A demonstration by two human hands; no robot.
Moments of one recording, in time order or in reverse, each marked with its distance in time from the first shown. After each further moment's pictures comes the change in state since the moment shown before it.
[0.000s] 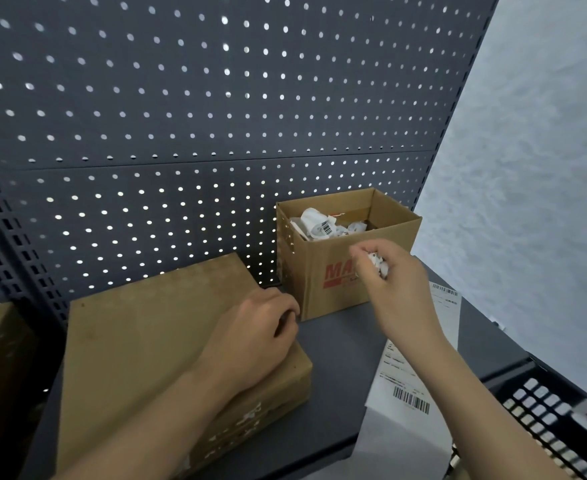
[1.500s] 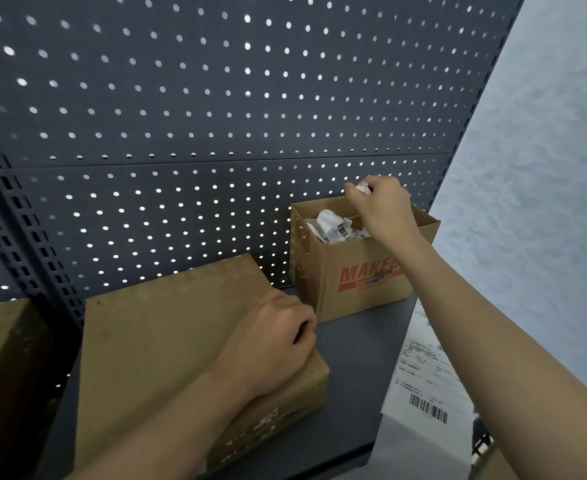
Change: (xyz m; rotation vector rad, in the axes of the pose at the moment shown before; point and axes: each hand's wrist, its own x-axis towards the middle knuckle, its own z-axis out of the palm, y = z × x) left_hand 0.000 -0.003 0.003 0.047 -0.050 0.048; right_hand 0.122 -0.004 0.034 -0.232 -0.050 0.045
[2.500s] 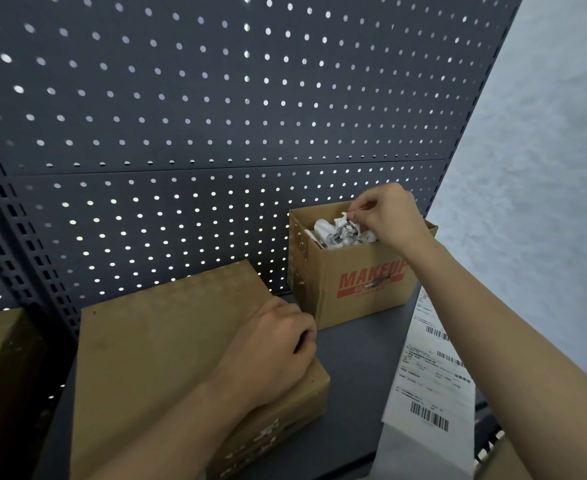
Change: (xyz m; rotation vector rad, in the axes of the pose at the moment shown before) left_hand 0.001 -0.003 0.001 0.039 -0.024 0.028; right_hand 0.009 0.015 -0.012 -0.121 -0.098 -0.091
